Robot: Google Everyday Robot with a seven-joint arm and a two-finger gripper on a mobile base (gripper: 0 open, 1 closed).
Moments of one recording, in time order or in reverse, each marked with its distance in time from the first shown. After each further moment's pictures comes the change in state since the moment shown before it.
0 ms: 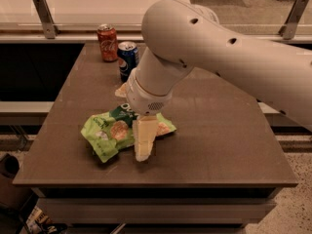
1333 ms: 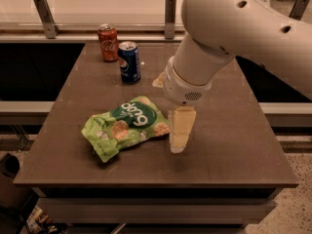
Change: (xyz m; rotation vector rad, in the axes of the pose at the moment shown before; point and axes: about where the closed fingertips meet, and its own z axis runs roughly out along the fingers) arm 0.073 0.016 -0.060 0.041 0.145 0.138
